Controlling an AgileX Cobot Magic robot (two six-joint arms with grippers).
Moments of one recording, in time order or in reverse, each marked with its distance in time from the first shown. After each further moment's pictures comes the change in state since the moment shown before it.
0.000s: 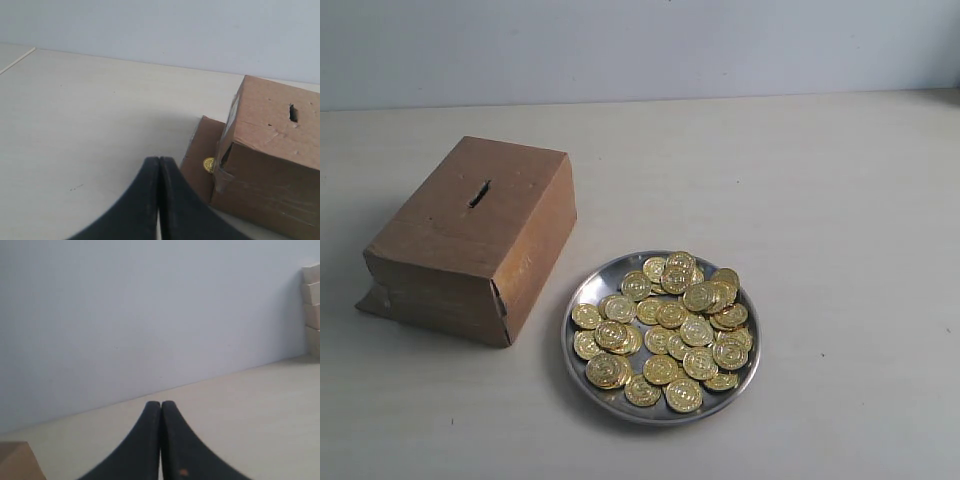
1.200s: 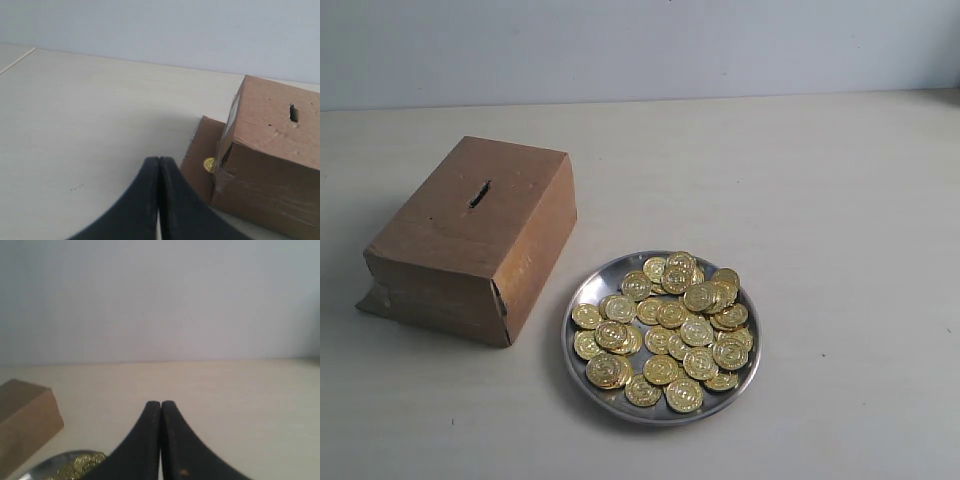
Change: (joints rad) left arm 0.000 0.000 0.000 0.000 0.000 0.000; right arm 0.000 0.192 -0.320 0.151 0.329 -0.308
